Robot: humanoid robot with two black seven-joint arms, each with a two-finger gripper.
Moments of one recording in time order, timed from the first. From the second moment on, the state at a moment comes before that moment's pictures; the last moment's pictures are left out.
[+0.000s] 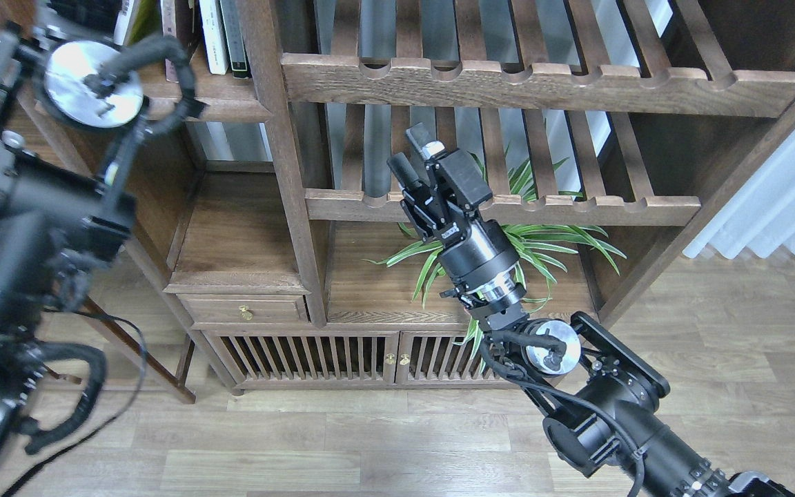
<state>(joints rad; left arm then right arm) -0.88 0.01 -1.29 -1.35 0.36 0.06 -0.30 0.36 0.01 0.94 1.22 0.42 0.58 -0.02</state>
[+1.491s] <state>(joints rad) -0.42 0.00 -1.01 -1.38 0.43 -0.49 -0.36 0.35 0.01 0.97 1.22 0.44 0.58 -0.02</state>
